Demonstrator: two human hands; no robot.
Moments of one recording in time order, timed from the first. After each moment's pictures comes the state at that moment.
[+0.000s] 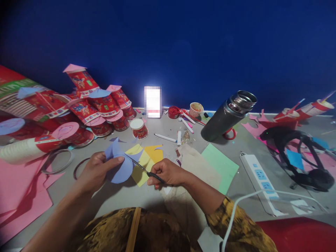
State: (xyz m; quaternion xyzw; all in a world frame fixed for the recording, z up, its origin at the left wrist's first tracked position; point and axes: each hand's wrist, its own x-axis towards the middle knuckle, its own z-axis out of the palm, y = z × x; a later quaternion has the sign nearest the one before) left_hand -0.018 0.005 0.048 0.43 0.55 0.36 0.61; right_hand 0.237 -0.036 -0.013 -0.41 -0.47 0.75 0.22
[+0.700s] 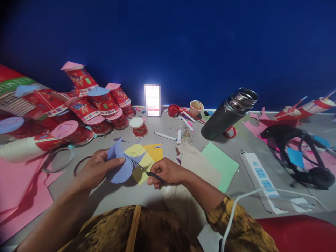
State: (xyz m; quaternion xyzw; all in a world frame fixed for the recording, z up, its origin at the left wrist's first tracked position) left_hand -0.022 0.009 0.052 0.49 0.51 0.30 0.64; right_hand 0.239 -0.036 -0.012 -0.40 -0.48 0.75 0.21
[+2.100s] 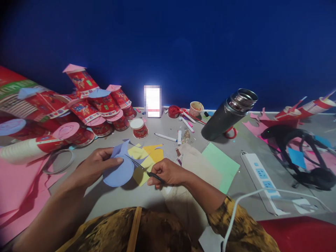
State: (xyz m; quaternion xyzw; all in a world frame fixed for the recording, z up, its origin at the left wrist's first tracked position) left_hand -0.029 0.020 0.064 0.47 0.52 0.25 0.67; right_hand 0.237 -0.037 -0.012 -0.41 -0.48 0.75 0.22
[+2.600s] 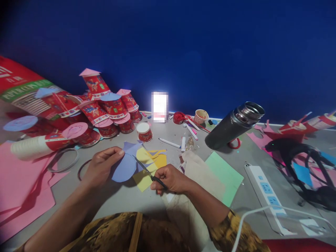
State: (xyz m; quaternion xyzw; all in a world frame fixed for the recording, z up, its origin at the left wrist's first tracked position) left_hand -0.021 0.011 0.042 0.44 0.54 0.43 0.58; right_hand 0.236 -0.036 -0.014 -0.42 -0.47 0.74 0.22
